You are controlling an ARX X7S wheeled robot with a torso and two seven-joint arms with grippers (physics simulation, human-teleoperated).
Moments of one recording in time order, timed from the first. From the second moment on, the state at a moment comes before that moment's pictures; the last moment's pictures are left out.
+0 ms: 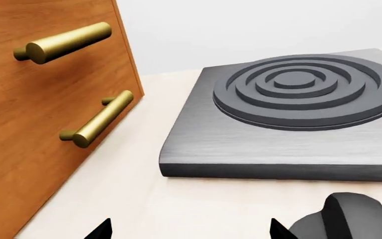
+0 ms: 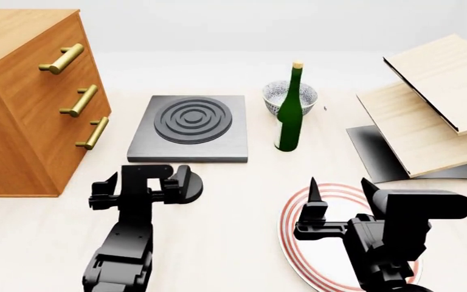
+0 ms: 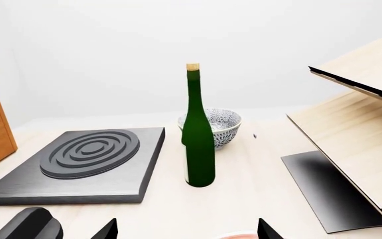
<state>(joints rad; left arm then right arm) -0.68 -0.08 0.13 -0.82 -0.01 -0.06 -0.27 0.14 0.19 0.07 -0.78 0.41 0.93 0.18</state>
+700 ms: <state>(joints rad) -0.59 -0.11 0.34 -0.46 -0.19 -0.30 -0.34 0.12 0.20 0.08 -0.79 0.44 0.91 0.20</state>
